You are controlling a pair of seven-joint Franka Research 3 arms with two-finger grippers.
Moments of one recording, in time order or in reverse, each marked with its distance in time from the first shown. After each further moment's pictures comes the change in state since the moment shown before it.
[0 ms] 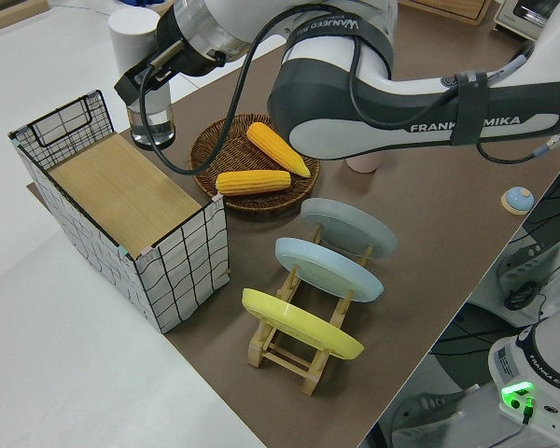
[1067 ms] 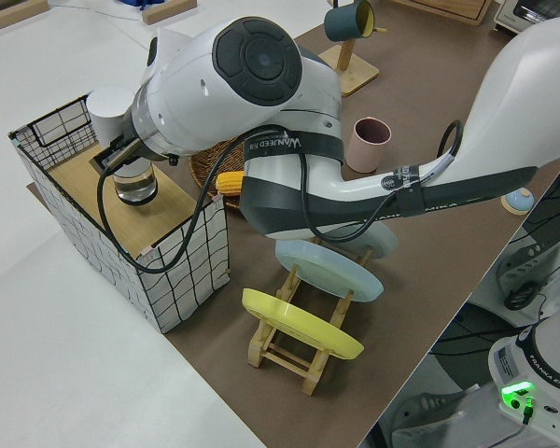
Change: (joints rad) left arm 0.074 0.118 -0.003 -0.003 -0.229 0.018 0.329; right arm 0.000 0.000 0.000 0.000 0.000 0.000 0.000
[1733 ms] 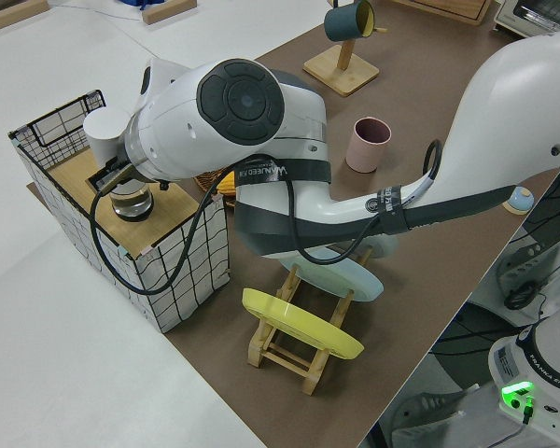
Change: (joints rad) left arm 0.014 0.043 0.001 0.001 -0.058 0.020 0.098; right arm 0.000 0.000 0.000 0.000 0.000 0.000 0.000
